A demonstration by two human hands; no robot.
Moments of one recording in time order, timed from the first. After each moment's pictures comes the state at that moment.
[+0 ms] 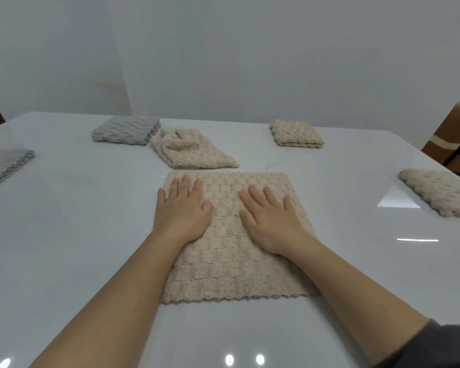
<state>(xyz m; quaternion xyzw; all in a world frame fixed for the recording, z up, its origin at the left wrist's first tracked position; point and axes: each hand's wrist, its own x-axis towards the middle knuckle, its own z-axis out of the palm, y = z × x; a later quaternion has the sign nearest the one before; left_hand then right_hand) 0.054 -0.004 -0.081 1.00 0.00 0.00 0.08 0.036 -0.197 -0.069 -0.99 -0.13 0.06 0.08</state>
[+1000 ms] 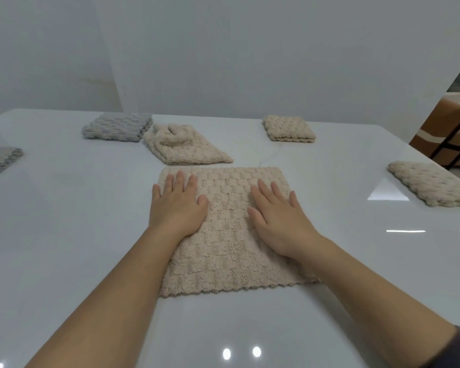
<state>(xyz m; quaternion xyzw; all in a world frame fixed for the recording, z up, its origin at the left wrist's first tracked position) 0.054 -0.004 -0.080 1.00 0.00 0.00 0.08 0.012 -0.214 -0.057 -0.99 -0.12 0.05 0.09</state>
